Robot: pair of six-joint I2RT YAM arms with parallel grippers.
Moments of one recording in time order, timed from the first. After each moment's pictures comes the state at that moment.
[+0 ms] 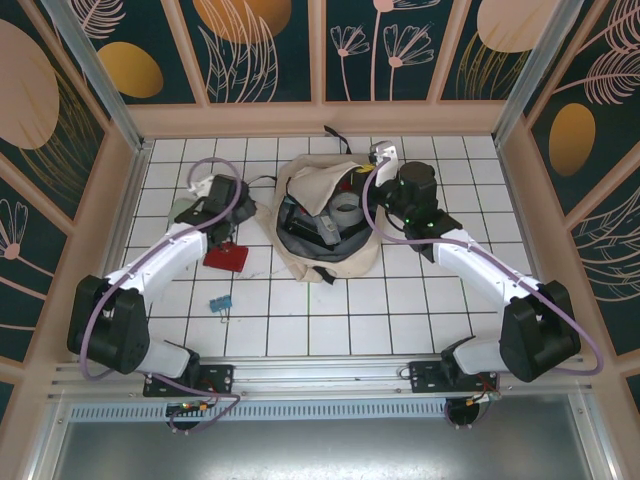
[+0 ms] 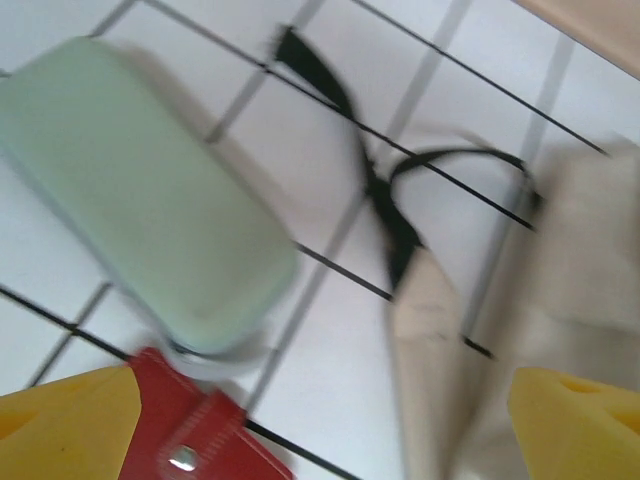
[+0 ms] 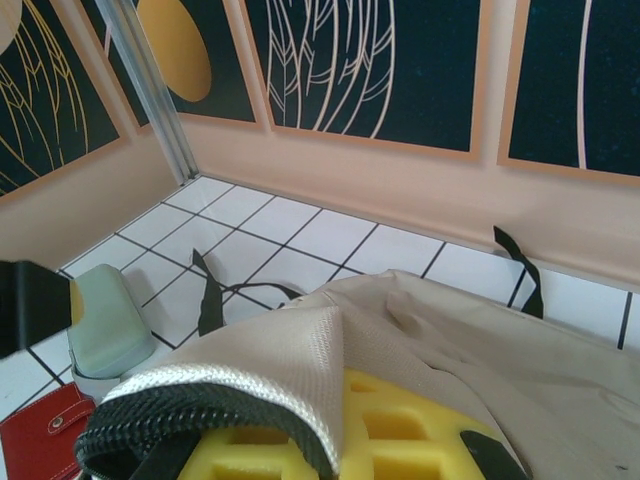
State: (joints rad) left arm -0.33 1.45 0.99 -0.41 -0.39 -0.84; right arm 0.49 1.35 0.94 0.23 -0.20 0.11
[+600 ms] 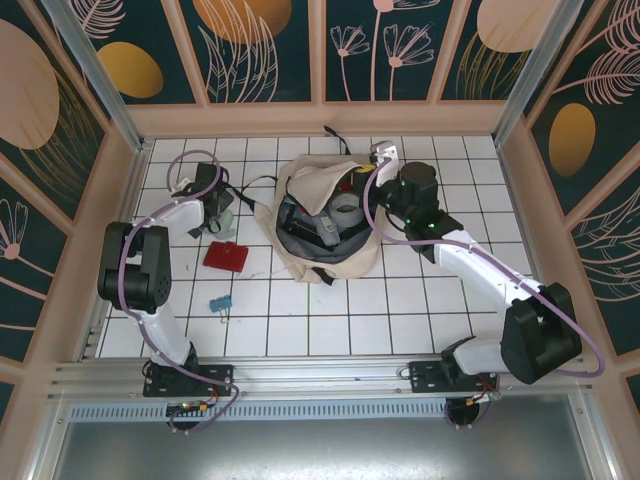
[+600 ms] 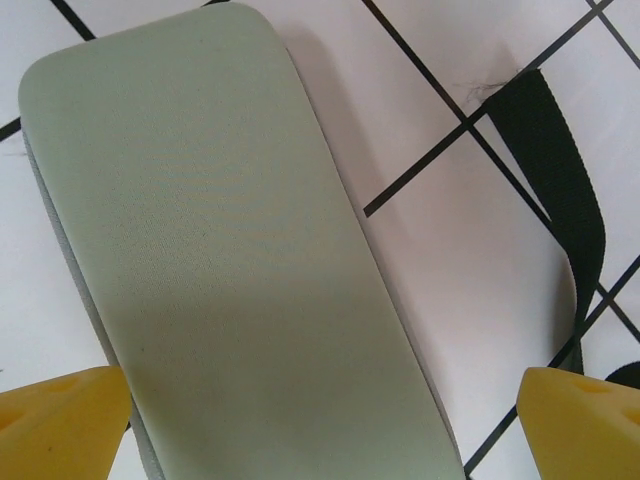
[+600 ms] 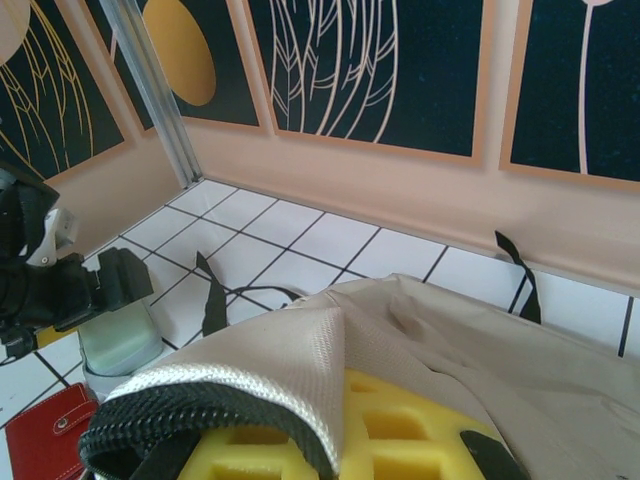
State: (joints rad) left arm -0.13 1.83 1.16 -0.36 -0.35 -0.99; right arm 0.49 1.34 0.94 0.23 -0.21 0.11
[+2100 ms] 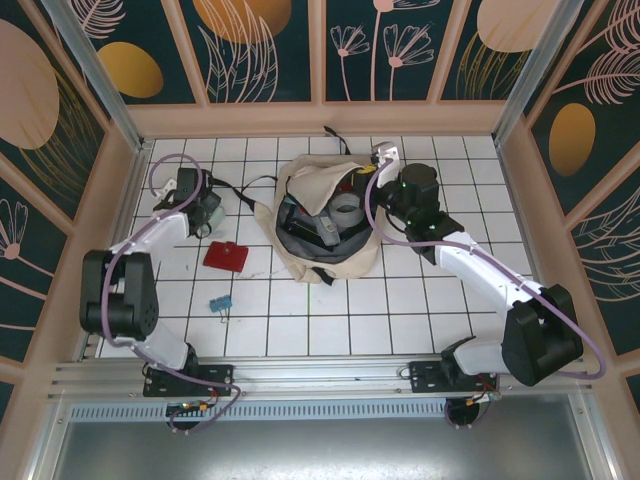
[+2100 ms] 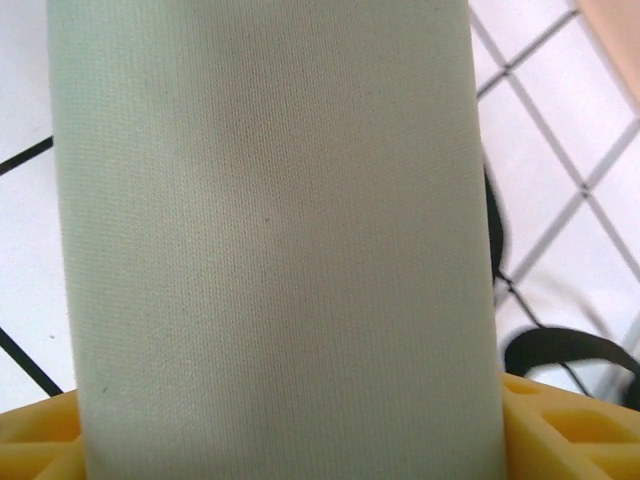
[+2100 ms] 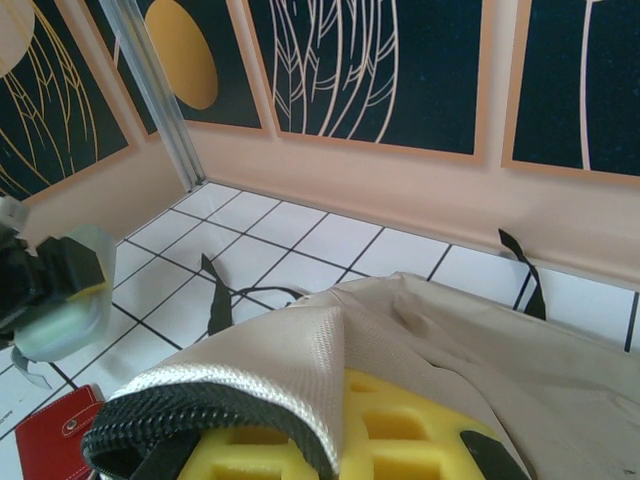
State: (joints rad) left arm -0.09 1.58 1.01 -0.29 -0.23 -0.98; right arm 0.49 1.33 0.93 0.23 -0.21 0.13
